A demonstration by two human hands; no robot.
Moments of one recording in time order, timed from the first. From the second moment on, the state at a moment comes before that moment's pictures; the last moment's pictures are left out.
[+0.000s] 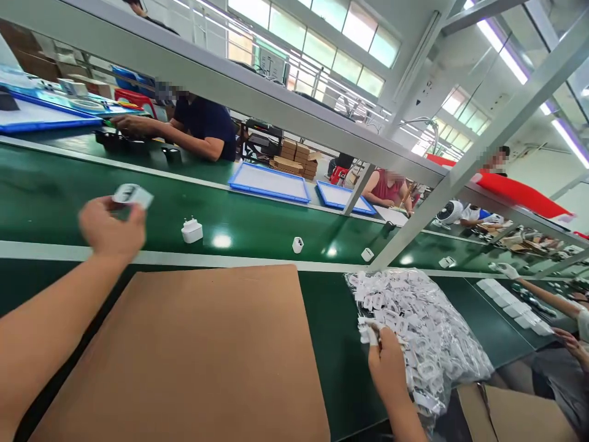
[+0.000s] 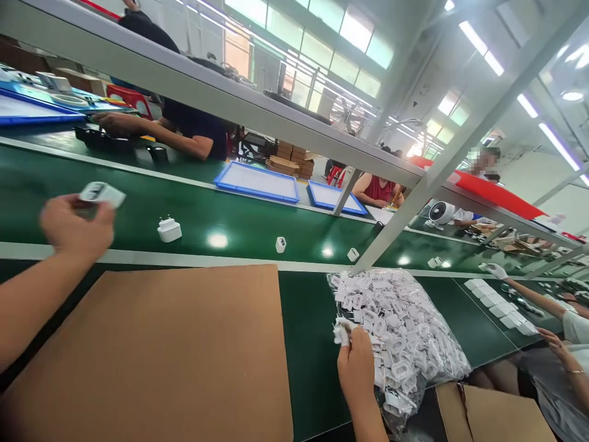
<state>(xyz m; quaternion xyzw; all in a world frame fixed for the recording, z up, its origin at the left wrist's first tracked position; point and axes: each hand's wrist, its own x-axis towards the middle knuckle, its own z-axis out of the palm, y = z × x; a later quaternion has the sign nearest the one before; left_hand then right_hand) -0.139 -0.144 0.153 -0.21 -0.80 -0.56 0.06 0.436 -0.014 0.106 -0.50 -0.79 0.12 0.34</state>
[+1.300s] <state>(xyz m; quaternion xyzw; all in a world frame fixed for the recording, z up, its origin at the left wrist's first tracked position) 0.080 -0.129 0.094 -0.61 -0.67 -0.38 -0.19 0.345 -0.020 0.092 -0.38 -0.69 0.52 0.33</state>
